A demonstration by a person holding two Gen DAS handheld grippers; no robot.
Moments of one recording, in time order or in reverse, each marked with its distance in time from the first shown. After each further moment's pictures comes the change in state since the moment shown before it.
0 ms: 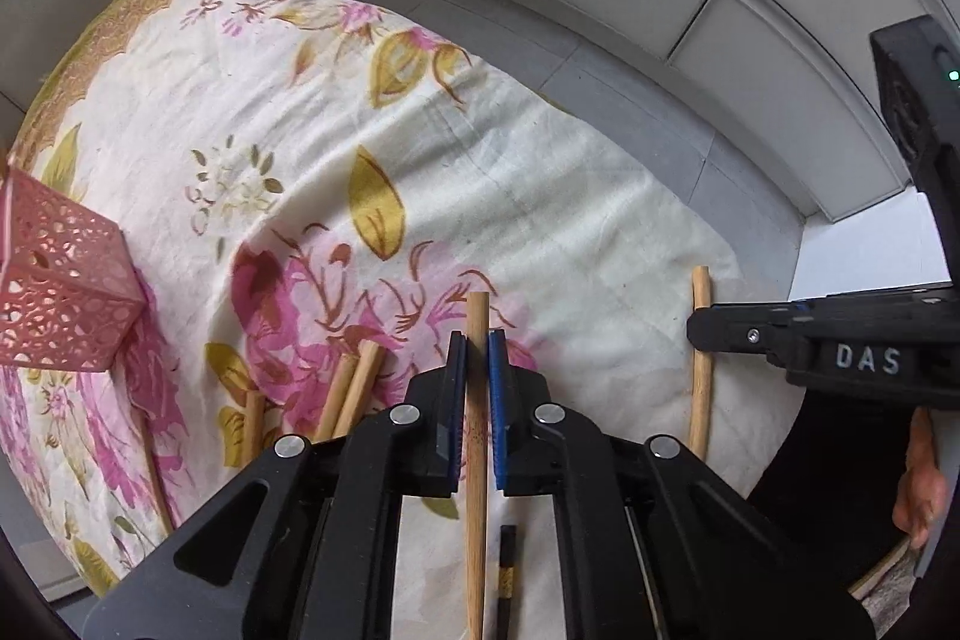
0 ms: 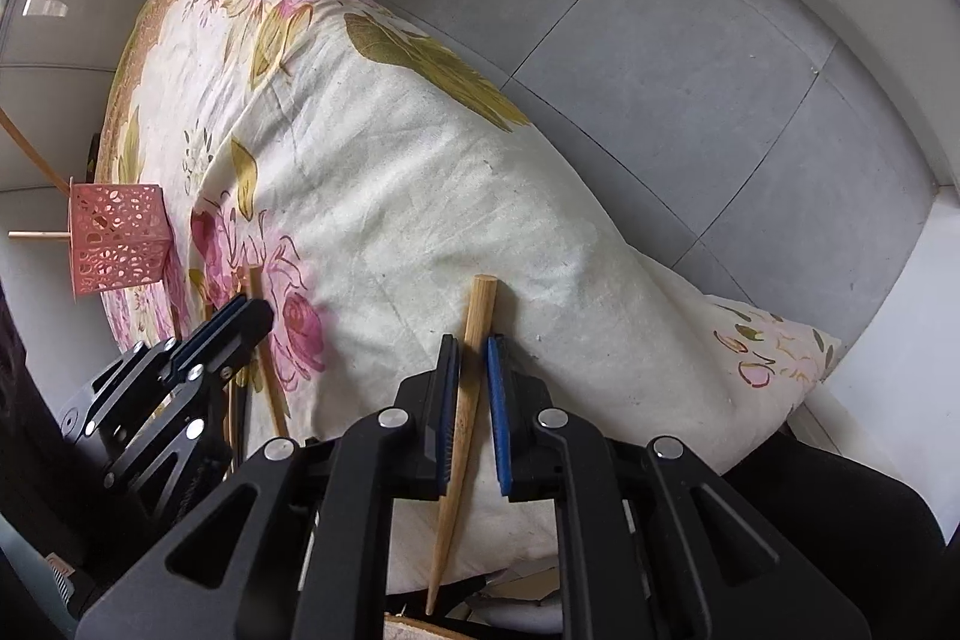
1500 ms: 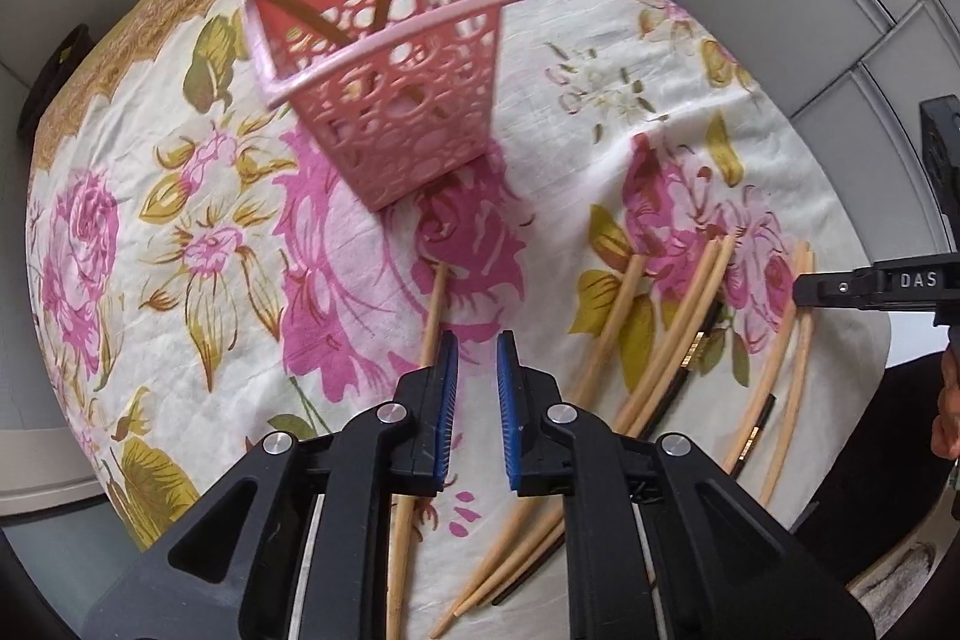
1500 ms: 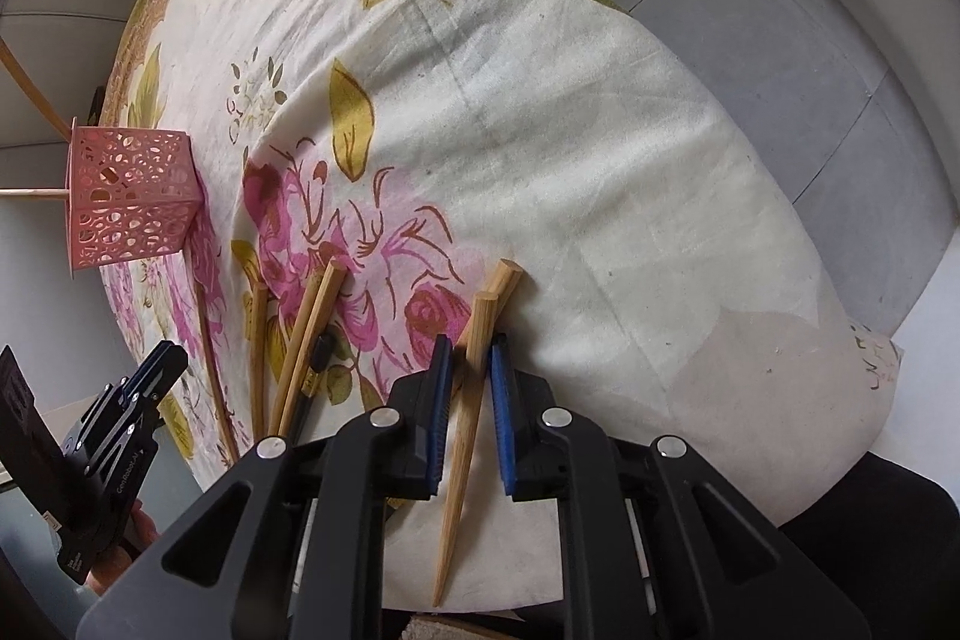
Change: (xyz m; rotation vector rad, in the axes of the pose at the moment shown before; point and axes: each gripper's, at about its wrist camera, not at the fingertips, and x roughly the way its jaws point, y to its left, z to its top) left arm -0.037 0.140 -0.070 -0.226 0.010 0.075; right arm 0.035 0.076 0.001 -0.079 0.096 0.002
